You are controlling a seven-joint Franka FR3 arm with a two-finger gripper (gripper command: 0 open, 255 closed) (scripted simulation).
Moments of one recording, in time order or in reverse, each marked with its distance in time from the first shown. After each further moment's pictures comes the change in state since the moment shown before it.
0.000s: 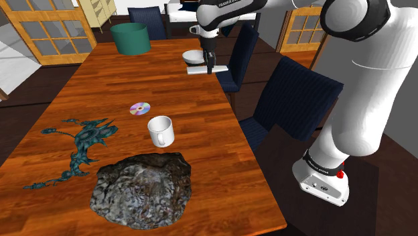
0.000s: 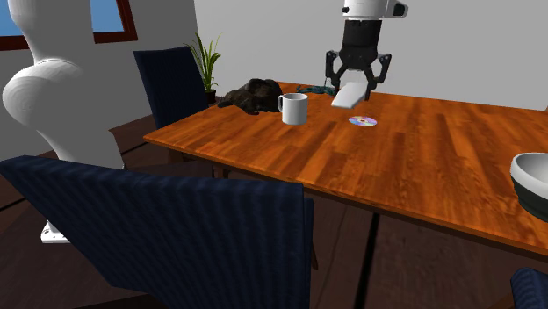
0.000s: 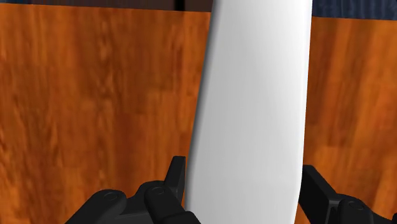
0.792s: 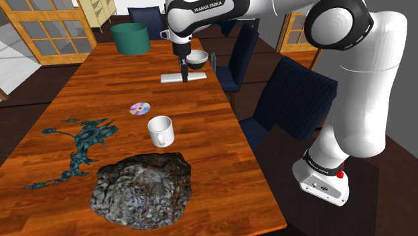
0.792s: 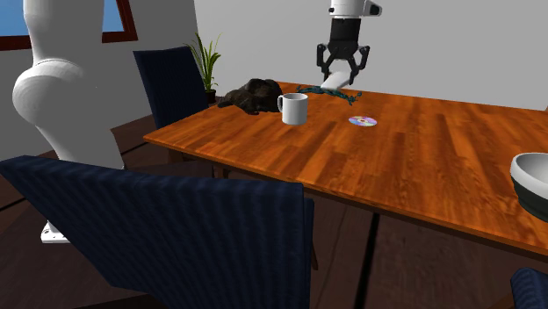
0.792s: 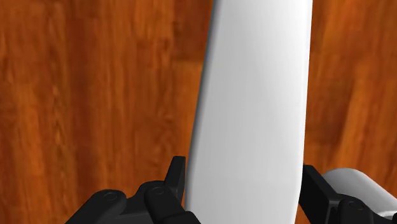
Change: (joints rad) arm 0.131 0.125 0.081 0.190 -0.004 -0.061 0.219
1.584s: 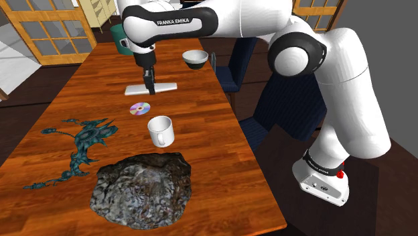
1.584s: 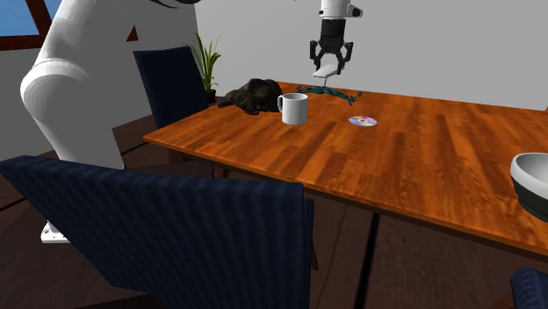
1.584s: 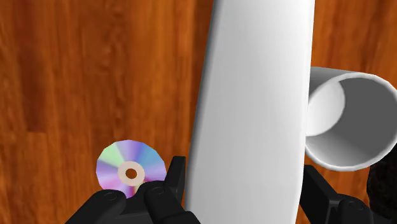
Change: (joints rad) arm 0.134 0.307 0.062 0.479 -0.005 -0.168 0.211
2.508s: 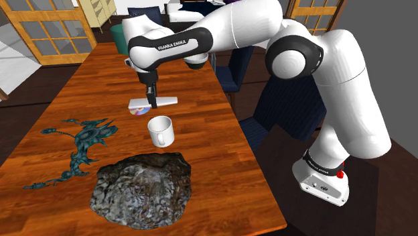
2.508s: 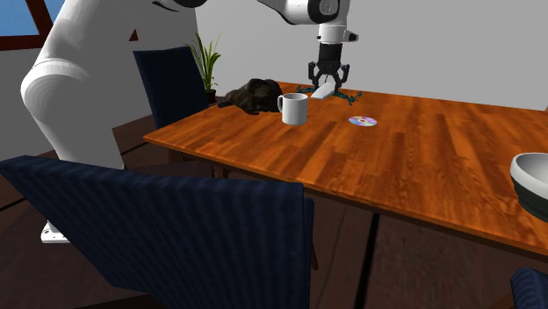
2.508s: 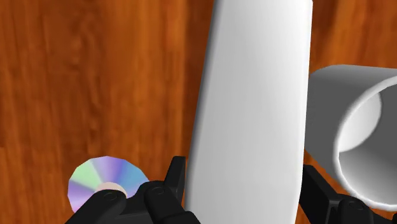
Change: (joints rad) arm 0.009 0.023 0.002 -0.143 0.001 0.166 0.004
